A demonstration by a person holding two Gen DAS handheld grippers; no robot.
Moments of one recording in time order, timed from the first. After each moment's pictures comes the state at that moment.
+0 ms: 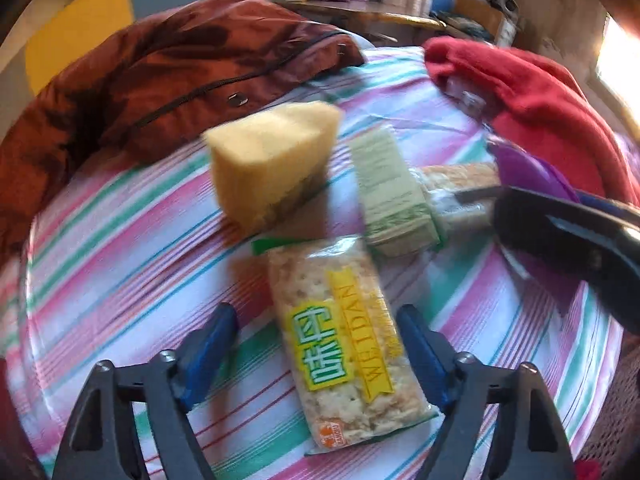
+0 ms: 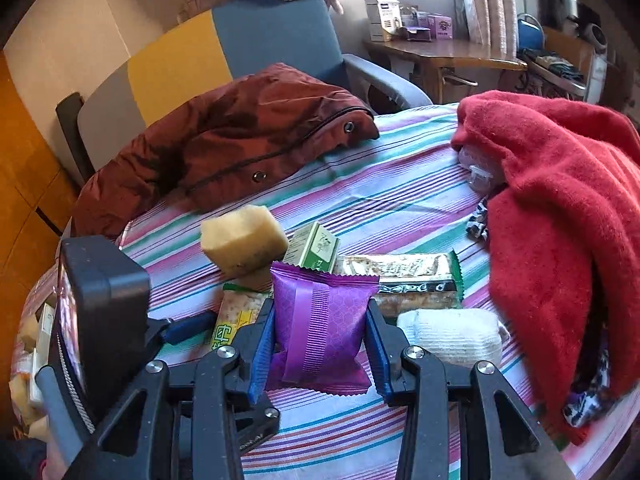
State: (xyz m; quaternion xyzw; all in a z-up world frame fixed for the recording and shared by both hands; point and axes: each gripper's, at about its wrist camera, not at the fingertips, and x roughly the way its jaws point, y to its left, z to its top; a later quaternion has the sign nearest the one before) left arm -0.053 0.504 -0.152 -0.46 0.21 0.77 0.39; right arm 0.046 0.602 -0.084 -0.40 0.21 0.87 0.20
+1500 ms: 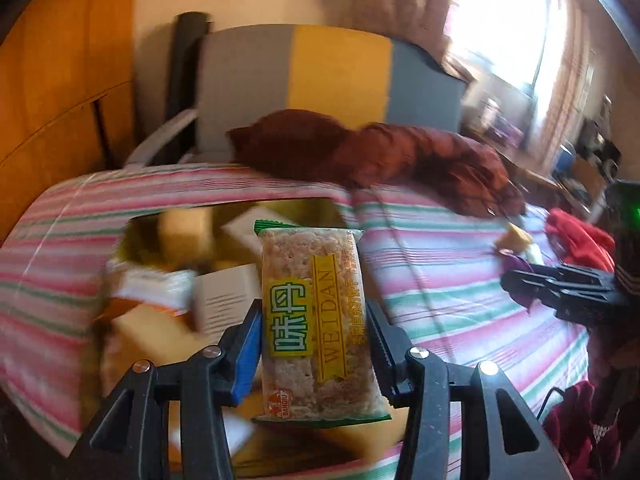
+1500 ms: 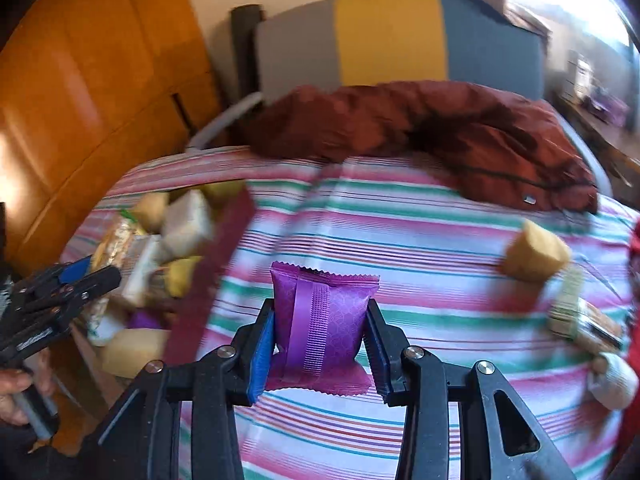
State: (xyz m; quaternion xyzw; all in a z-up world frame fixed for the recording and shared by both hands) left arm -0.042 0.106 -0.039 -0.39 0.01 0.90 0.18; right arm -0.009 0.383 -0.049 -0.42 0.08 0.90 -0.07
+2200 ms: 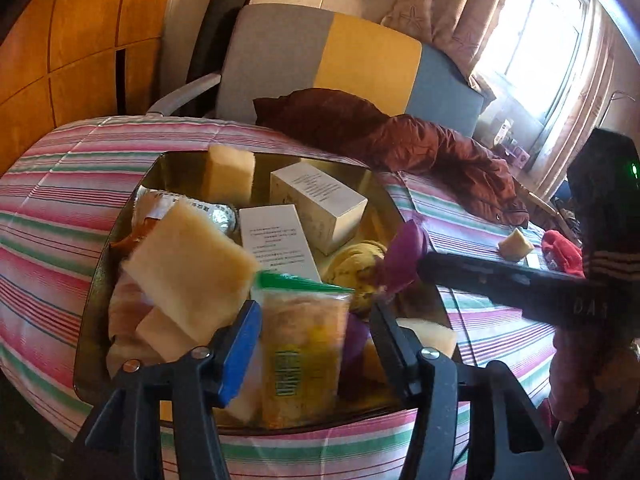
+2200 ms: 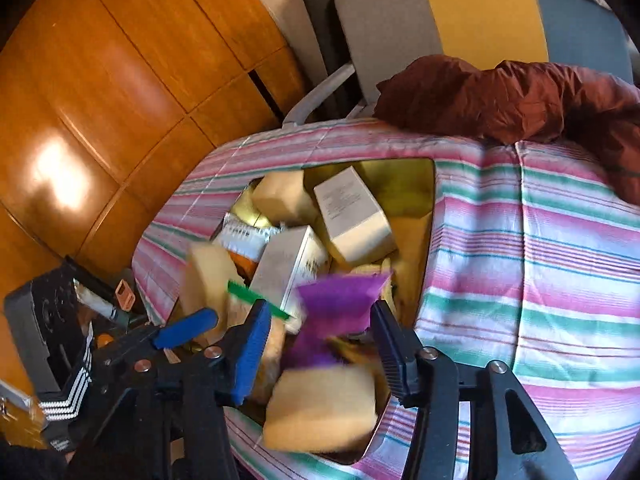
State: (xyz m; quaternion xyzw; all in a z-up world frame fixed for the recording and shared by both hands) left arm -0.029 0.058 -0.073 -0.42 -0.06 0.89 0.18; right arm -0.049 0.247 -0.056 -0.44 0.14 0.86 -0.20
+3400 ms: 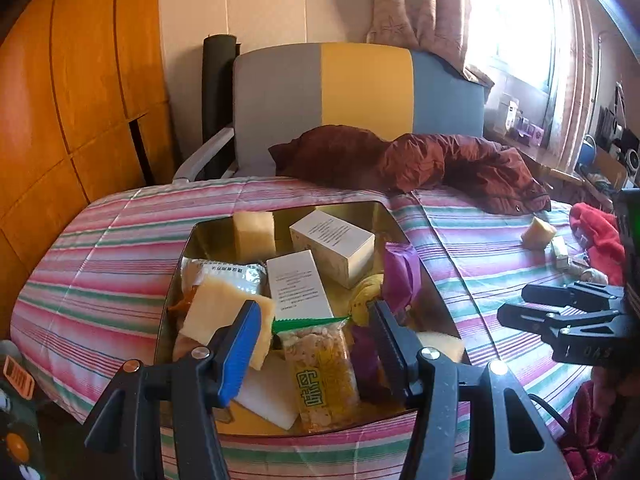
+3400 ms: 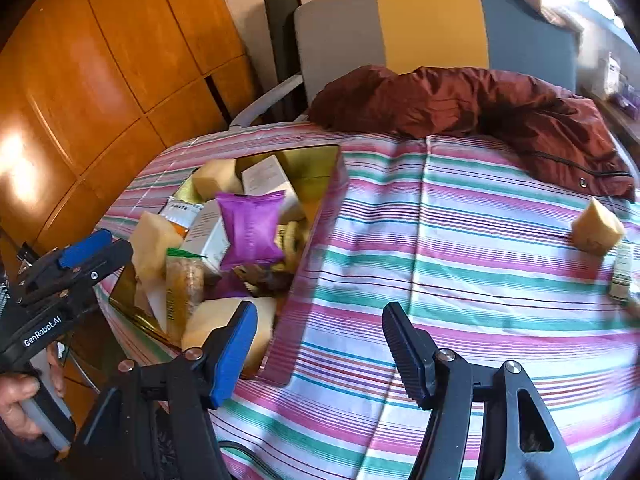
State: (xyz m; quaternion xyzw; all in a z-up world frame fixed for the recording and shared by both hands) left arm -0.007 0.080 -0.025 -0.35 0.06 0.92 0.14; right arm 0.010 0.297 -0.057 -0.43 0.09 0.89 -0.09
